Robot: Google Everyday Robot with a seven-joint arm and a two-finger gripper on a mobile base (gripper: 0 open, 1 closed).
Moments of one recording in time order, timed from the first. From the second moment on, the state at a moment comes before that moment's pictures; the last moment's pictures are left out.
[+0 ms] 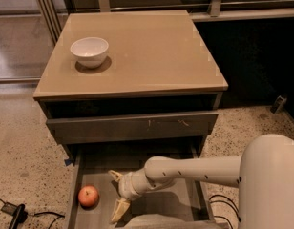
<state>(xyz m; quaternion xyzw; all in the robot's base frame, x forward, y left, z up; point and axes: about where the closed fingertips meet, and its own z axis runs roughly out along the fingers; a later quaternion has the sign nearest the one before) 0.450 0.149 0.406 -0.67 0.58 0.33 0.31</state>
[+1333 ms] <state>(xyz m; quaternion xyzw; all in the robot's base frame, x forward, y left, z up) 0.451 0.241 0.400 -0.69 0.54 0.35 0.34</state>
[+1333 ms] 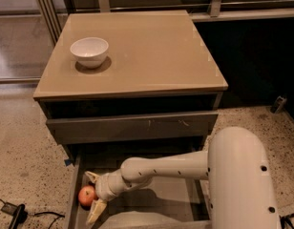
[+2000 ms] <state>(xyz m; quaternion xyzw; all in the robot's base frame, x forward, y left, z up) 0.451 0.242 0.400 -0.69 0.54 0.35 0.34</state>
